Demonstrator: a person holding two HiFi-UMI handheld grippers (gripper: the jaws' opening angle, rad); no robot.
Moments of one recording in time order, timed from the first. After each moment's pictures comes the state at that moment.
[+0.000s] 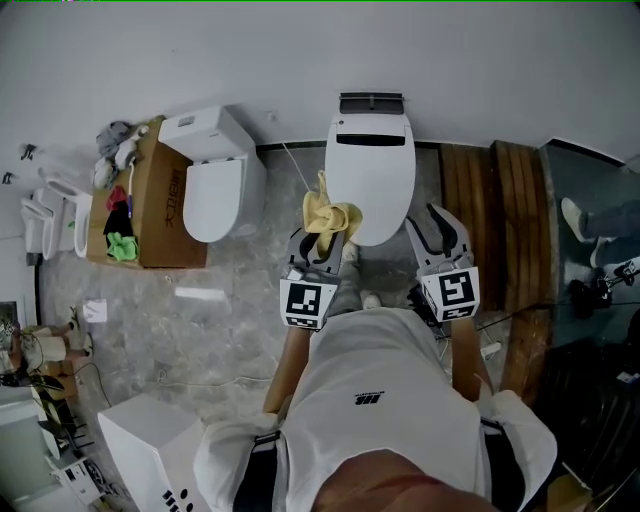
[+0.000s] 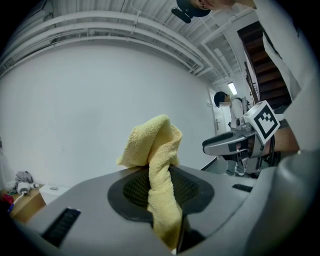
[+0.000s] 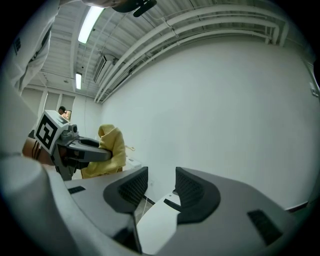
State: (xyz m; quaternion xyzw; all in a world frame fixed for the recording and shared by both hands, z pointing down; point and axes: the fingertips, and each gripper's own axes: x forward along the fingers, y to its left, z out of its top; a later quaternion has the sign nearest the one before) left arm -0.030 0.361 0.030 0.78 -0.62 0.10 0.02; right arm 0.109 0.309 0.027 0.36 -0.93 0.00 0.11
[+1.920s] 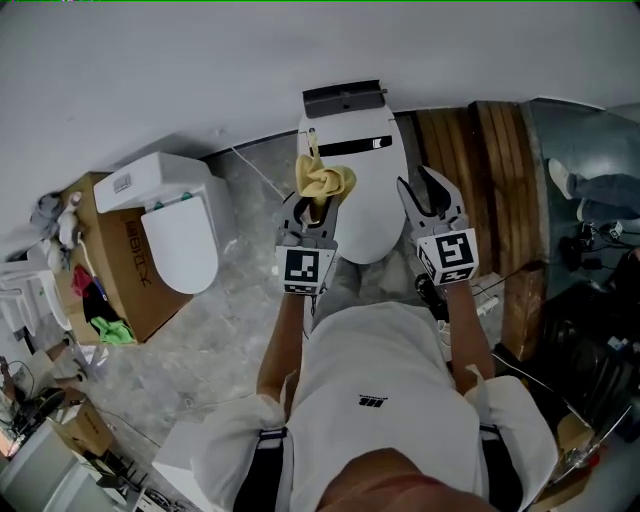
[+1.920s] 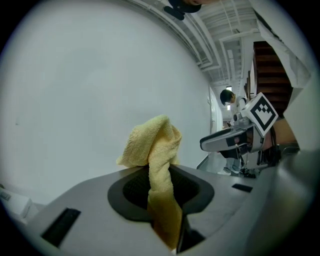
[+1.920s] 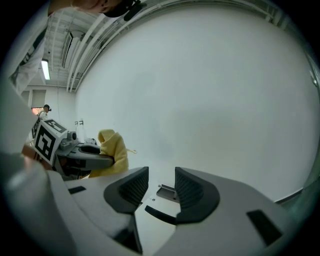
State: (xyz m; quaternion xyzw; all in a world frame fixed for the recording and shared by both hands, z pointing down) left arm -0.162 0.036 0.137 0.84 -0.52 0.11 0.08; right arm -0.025 0.011 0.119 0.44 -0.88 0.08 0.18
